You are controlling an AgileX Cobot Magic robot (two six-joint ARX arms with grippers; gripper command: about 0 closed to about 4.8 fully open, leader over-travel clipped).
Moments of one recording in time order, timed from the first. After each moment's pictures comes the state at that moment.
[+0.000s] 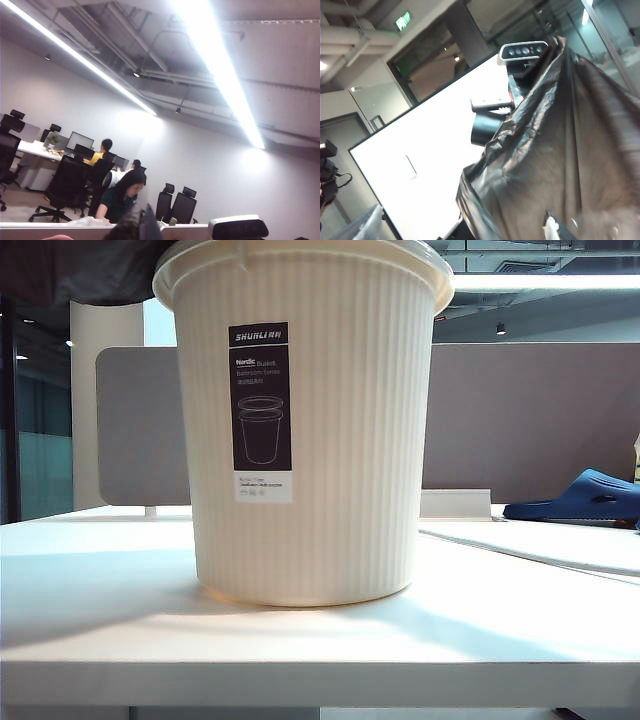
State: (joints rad) left arm 0.26 1.22 1.69 0.48 0.80 -1.16; right arm 0.63 1.85 2.27 0.38 -1.10 1.28
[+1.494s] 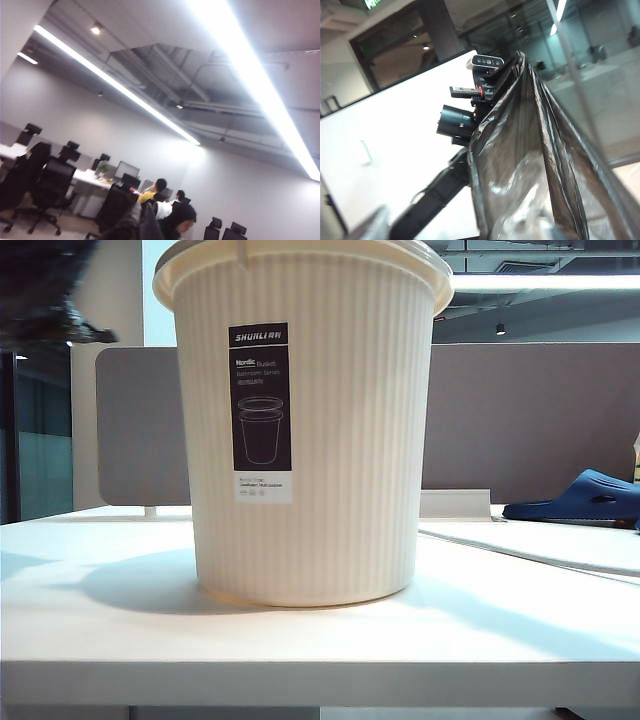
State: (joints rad) left arm 0.50 1.22 1.69 0.50 0.77 -1.22; right arm 0.49 1.83 2.27 0.34 -1.17 1.12
